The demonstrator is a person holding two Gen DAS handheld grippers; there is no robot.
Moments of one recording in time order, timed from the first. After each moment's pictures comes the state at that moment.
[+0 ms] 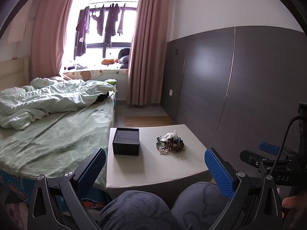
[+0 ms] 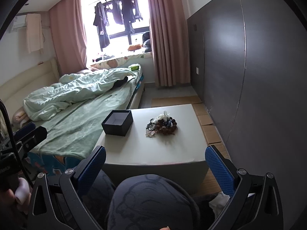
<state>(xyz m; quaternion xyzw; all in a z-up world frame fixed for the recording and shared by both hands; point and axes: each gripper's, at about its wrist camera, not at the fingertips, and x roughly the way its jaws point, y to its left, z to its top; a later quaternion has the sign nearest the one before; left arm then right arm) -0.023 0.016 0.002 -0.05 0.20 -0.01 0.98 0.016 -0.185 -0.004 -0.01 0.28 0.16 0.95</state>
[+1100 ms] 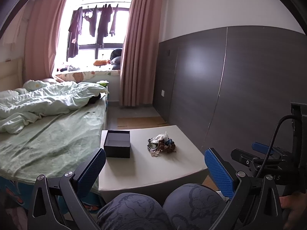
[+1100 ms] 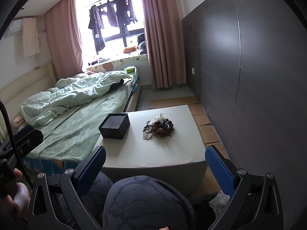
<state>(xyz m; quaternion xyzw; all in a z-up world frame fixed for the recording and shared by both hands) -0.024 0.009 0.014 -0.05 0.20 -0.04 0.98 0.012 -0.189 -0.005 0.01 0.27 0.14 0.95</state>
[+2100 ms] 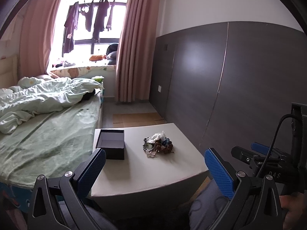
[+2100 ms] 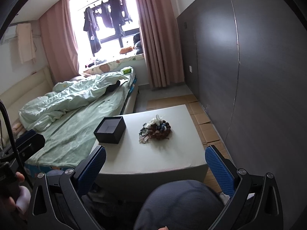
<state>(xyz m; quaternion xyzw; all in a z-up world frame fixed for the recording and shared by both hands) 0.015 0.007 0.010 -0.05 0.22 -0.06 0.97 0.041 -0.195 -0.012 0.03 0.27 0.13 0.95</state>
